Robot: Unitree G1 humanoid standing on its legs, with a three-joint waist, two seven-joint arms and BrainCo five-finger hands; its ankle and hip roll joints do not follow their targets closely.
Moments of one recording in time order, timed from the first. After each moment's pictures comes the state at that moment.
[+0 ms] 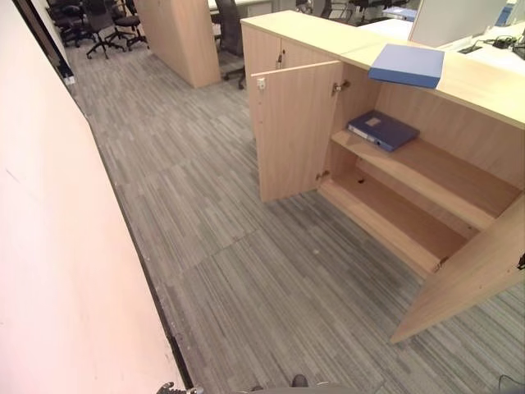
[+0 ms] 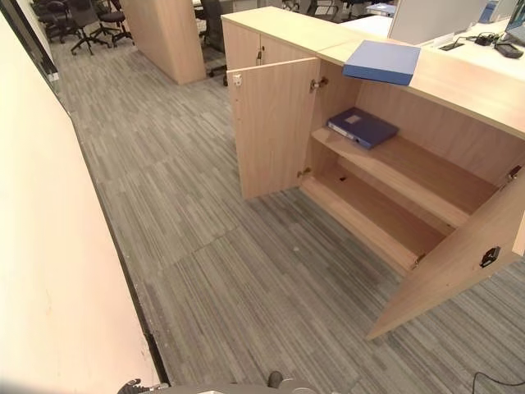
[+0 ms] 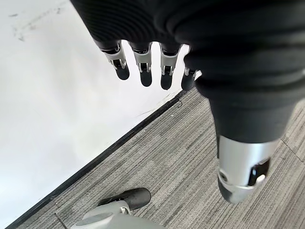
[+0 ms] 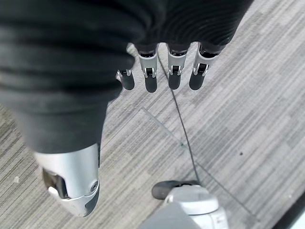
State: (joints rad) left arm 0.04 0.23 -0.13 1.28 -0.06 -0.02 0.18; right arm 0.02 -0.26 0.06 1.38 0.30 0.03 -0.13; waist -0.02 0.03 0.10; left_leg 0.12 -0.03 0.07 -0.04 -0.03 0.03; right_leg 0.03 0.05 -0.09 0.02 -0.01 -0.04
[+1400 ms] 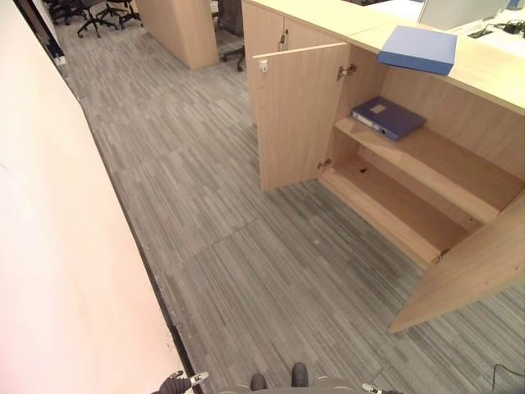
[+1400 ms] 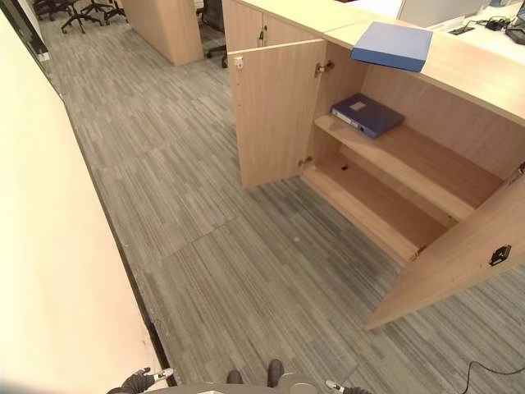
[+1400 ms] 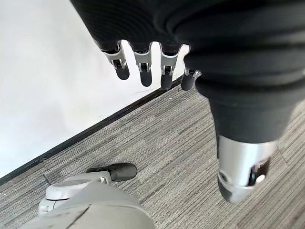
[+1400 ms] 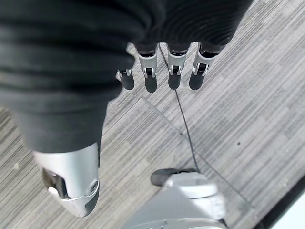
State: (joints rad) left arm -0.02 0.23 -0.12 1.26 -0.22 -0.05 0.05; right arm -0.05 -0.26 0.08 1.38 0.30 0.03 -0.08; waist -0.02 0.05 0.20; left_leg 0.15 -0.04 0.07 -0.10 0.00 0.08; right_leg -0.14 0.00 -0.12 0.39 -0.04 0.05
